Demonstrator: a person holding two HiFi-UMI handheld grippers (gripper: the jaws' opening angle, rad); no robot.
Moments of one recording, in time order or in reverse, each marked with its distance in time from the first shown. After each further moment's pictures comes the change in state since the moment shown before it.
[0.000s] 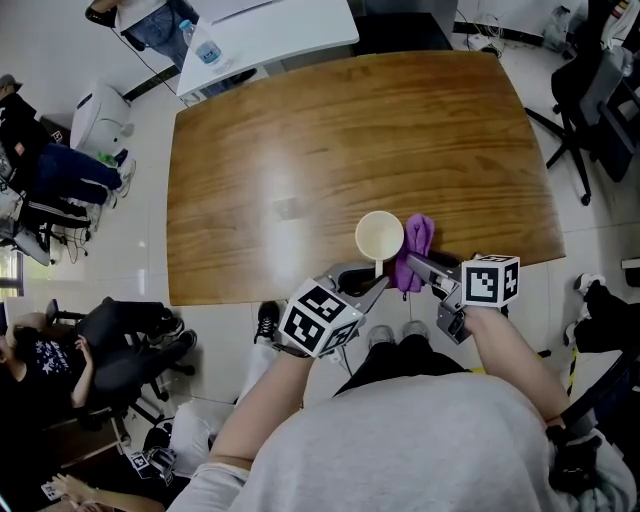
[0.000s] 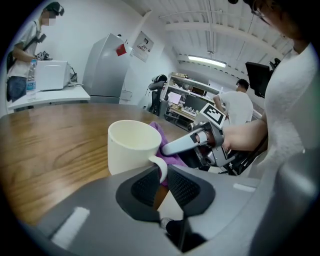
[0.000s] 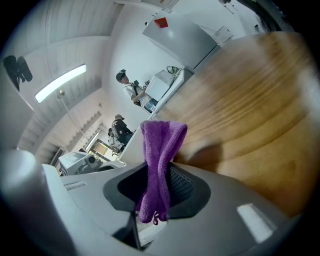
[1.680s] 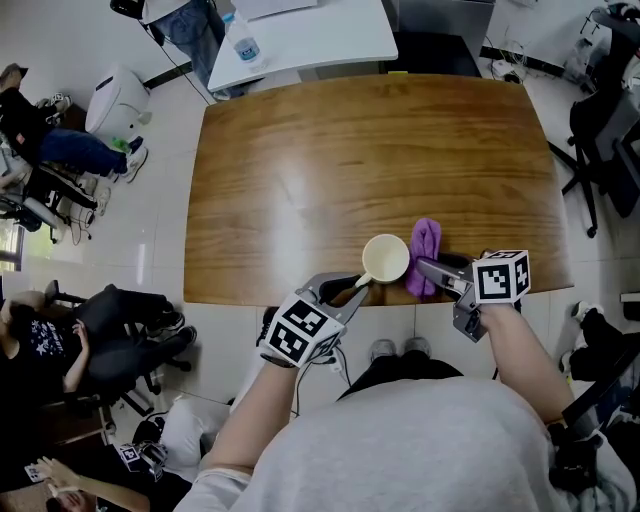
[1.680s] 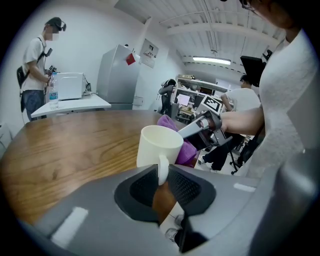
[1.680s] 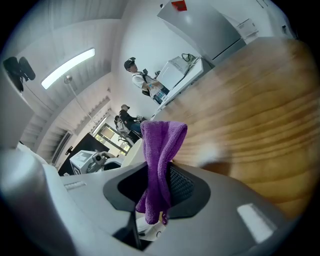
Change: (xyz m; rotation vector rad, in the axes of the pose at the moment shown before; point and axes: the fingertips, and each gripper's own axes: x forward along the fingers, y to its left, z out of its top) left arm -0.063 0.054 -0.027 0.019 -0.039 0.142; right arm 0.034 0.025 0.018 -0.133 0.156 0.056
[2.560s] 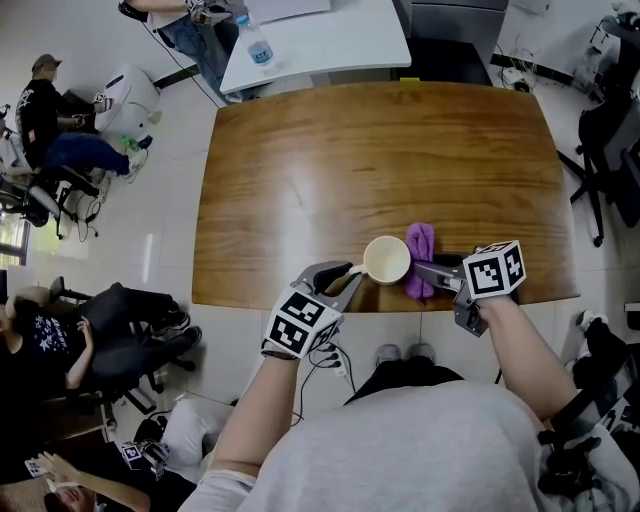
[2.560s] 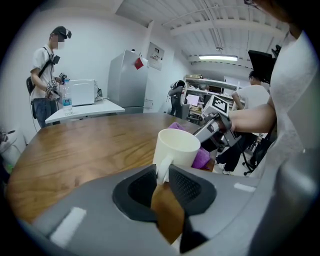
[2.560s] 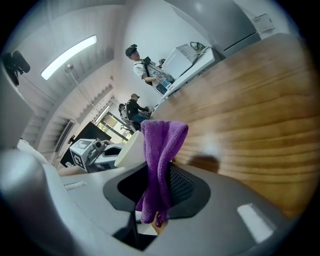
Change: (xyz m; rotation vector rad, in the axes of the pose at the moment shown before) left arm -0.010 0.043 0.012 -0.001 -0.021 0.130; right arm 0.025 -0.004 0.003 -0.071 0.136 0.013
